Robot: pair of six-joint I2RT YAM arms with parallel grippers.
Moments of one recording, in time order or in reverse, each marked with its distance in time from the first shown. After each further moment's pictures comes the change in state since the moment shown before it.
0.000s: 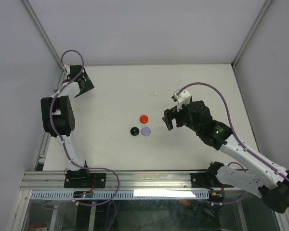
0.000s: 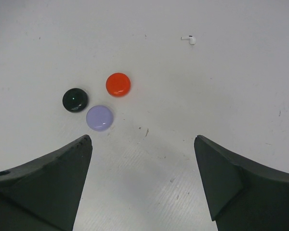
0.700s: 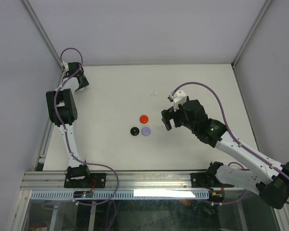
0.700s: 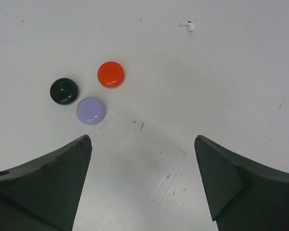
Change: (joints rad) left arm 0.085 0.349 0.351 0.000 -0.056 0.067; right arm 0.000 0.075 0.000 -0.003 0.019 -0.020
